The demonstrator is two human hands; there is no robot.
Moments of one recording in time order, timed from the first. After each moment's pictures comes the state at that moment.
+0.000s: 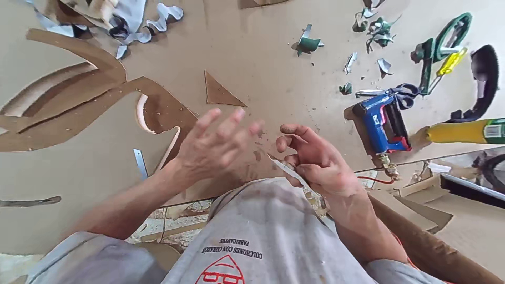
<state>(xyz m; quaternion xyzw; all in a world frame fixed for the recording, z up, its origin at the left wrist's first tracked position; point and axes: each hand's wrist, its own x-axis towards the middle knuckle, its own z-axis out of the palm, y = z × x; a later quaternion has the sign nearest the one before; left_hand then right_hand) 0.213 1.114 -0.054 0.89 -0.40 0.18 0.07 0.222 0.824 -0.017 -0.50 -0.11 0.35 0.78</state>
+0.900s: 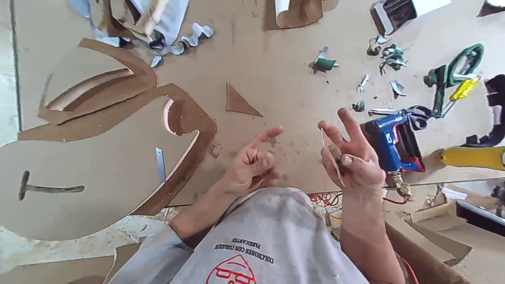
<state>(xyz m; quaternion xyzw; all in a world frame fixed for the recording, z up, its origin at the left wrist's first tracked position) 0.187 1.061 -0.064 0.28 -0.08 -0.20 0.93 0.243 0.794 -0.042 -0.49 -0.11 0.23 0.83</state>
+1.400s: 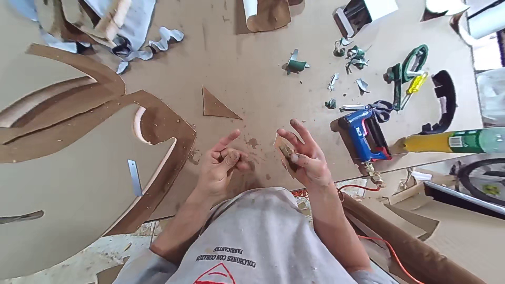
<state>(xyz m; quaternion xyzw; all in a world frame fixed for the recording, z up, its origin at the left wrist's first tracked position) 0.185 1.064 -0.082 0.43 0.02 -0.07 0.90 0.227 0.812 -0.073 -0.49 -0.04 0.22 0.84</state>
